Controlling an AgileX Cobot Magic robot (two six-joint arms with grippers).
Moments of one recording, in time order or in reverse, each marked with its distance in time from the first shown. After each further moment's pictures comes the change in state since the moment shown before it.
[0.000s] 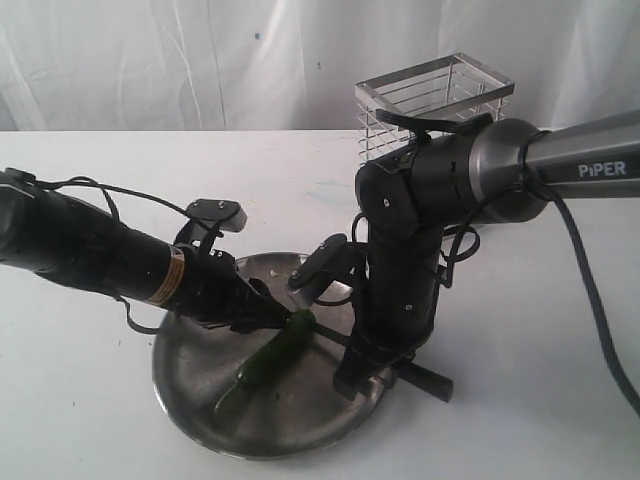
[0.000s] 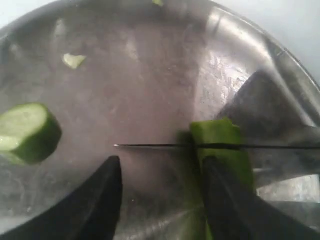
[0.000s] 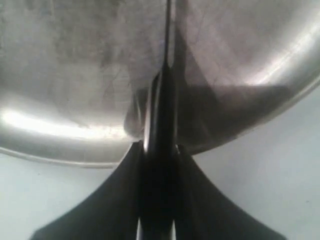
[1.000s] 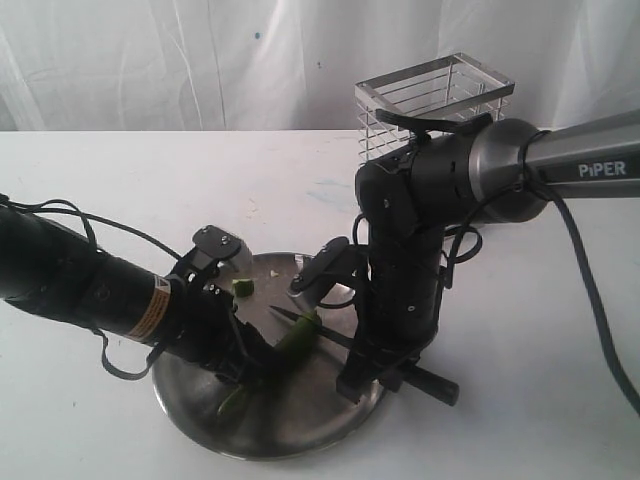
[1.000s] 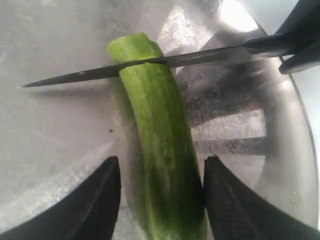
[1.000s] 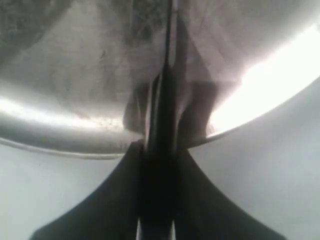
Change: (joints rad) left arm -0.012 -0.073 0.132 0.005 -0.098 0.218; right arm 0.000 0.000 0.000 -0.008 0.033 0.000
